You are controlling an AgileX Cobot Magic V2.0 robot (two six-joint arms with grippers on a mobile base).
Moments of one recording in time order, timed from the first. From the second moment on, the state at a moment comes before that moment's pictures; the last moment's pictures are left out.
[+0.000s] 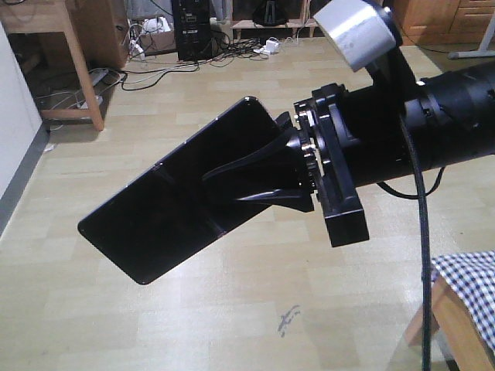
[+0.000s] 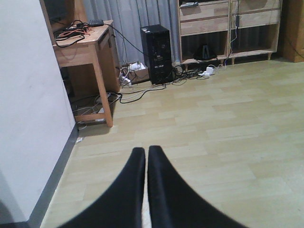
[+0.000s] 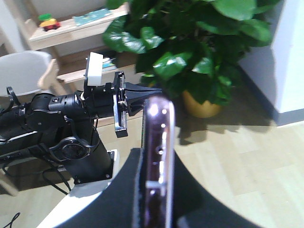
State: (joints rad) left arm 0.07 -0.01 0.03 -0.03 0.18 0.15; right arm 0.37 1.38 -1.23 1.26 1.22 -1.26
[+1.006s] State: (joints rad) left arm 0.07 -0.01 0.03 -0.03 0.18 0.15; right arm 0.37 1.38 -1.23 1.26 1.22 -1.26
